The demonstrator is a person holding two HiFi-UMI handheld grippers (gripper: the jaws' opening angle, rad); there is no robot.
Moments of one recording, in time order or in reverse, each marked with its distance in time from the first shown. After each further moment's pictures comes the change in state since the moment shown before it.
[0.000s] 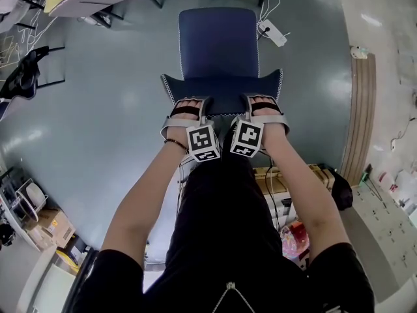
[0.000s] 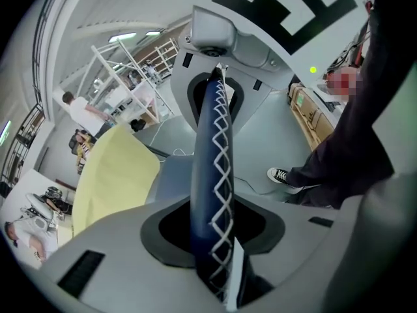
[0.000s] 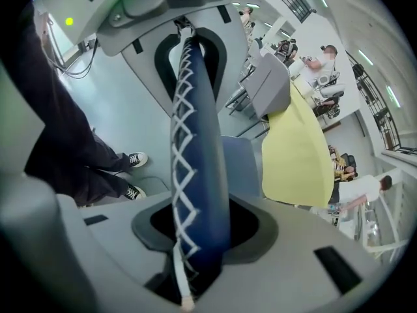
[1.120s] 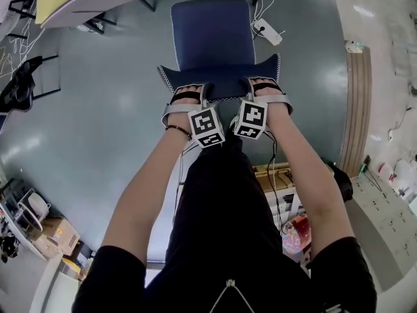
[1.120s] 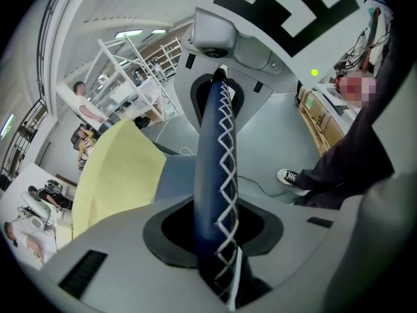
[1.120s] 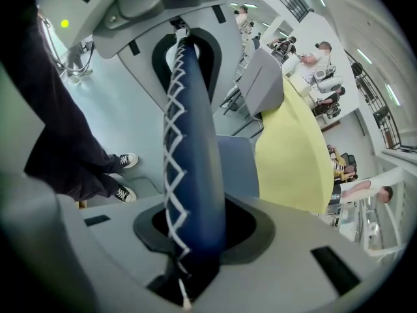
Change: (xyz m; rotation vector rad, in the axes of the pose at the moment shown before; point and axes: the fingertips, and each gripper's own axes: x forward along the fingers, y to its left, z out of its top) left arm 0.022 0.075 -0.002 -0.035 -0.004 0.011; right arm 0.028 -0.074 0.003 0.010 -0.015 0.002
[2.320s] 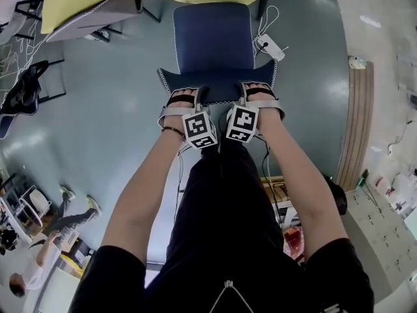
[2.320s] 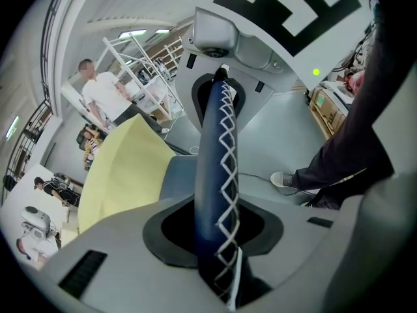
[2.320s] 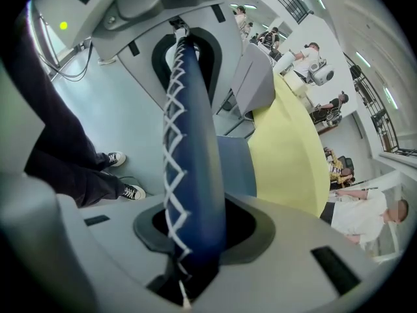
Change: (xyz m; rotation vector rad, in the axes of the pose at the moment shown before) left arm 0.033 0.077 0.000 -0.003 0.005 0.039; right arm 0.033 -0.079 -0.001 -0.015 -0.002 -0.029
